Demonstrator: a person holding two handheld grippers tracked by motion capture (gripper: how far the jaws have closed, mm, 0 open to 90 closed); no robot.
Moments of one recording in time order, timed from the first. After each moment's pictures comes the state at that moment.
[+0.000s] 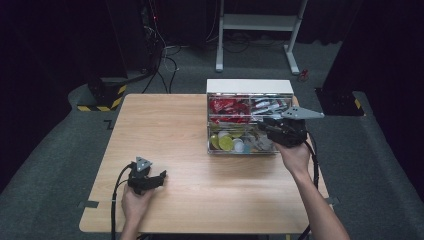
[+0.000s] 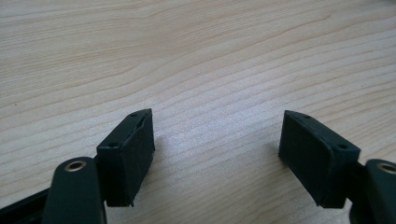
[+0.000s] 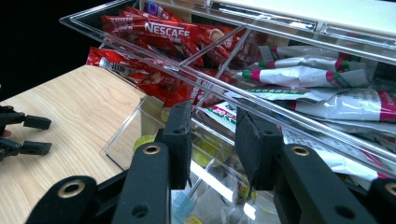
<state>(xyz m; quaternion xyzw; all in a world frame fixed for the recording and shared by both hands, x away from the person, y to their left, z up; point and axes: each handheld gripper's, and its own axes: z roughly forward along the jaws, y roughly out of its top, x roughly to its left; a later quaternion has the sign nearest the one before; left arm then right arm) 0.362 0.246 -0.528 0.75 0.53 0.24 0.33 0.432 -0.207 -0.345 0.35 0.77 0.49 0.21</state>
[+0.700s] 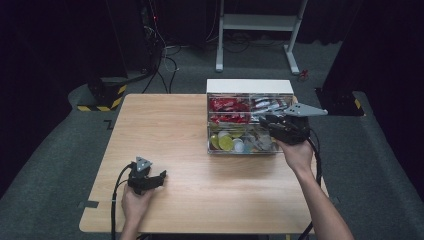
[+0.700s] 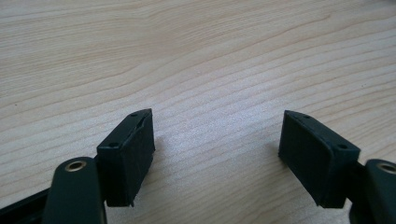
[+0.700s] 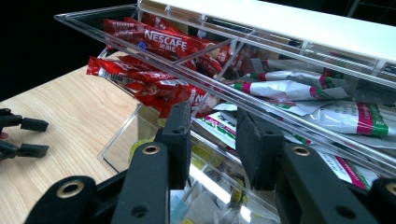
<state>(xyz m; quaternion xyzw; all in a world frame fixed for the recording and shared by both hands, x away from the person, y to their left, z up) 0.362 0.246 -0.528 0.75 0.53 0.24 0.33 0.432 -0.209 -0.334 0.35 0.77 0.49 0.22</state>
